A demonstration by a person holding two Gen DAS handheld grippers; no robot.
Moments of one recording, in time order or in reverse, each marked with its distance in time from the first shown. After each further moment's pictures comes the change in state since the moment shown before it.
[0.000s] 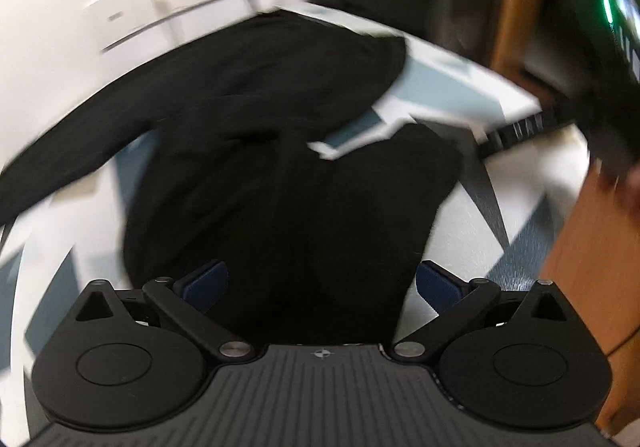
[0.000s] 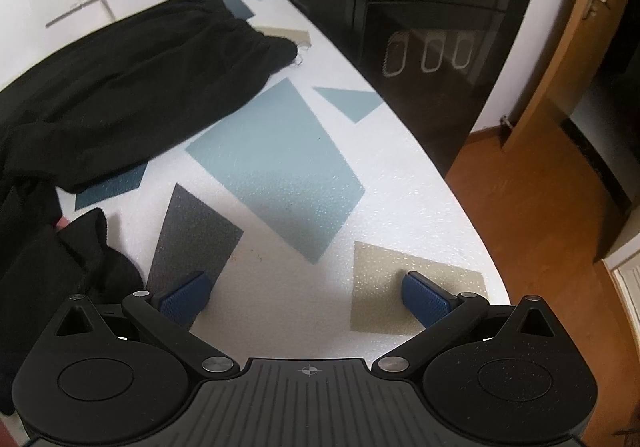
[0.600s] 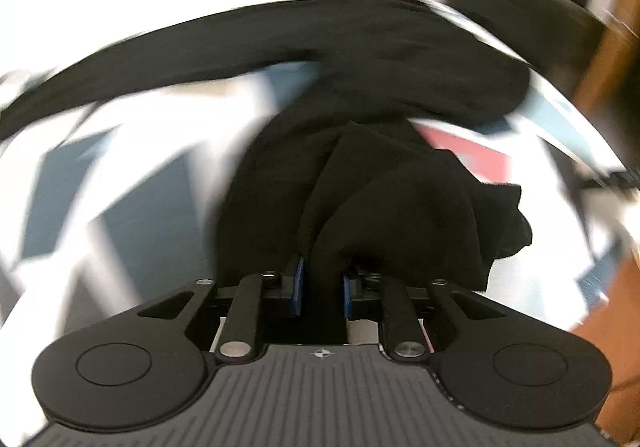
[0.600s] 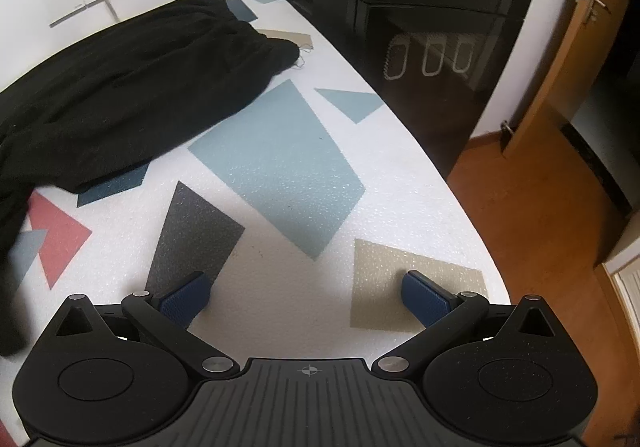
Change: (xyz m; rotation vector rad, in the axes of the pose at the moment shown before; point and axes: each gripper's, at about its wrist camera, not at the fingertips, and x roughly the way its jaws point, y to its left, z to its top) left arm -0.046 0.131 -0.076 -0.474 0.013 0.173; right arm -0.001 0.001 -0.002 0.017 -0.014 -0.014
